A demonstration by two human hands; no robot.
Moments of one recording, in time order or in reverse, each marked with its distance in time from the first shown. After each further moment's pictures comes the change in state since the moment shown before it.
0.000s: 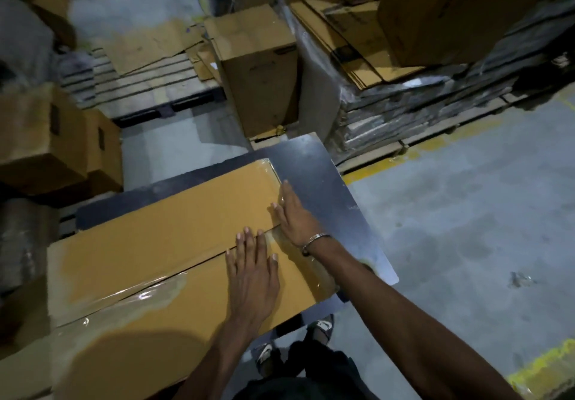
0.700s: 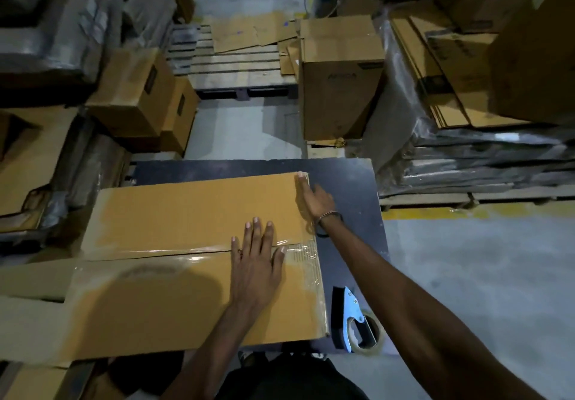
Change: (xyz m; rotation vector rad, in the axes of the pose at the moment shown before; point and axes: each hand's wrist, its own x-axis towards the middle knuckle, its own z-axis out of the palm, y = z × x) left_hand 0.043 0.018 0.002 0.041 0.085 -0.276; right_hand 0.130 0.002 -0.013 0.160 -0.156 0.233
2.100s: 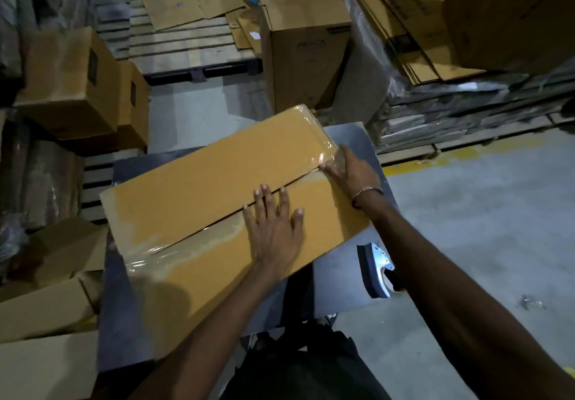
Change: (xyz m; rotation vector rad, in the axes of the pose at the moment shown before) left_hand 0.036 -0.056 -0.023 -0.004 -0.120 0.101; right_hand -0.045 0.001 -0.002 -0.457 0.331 -0.043
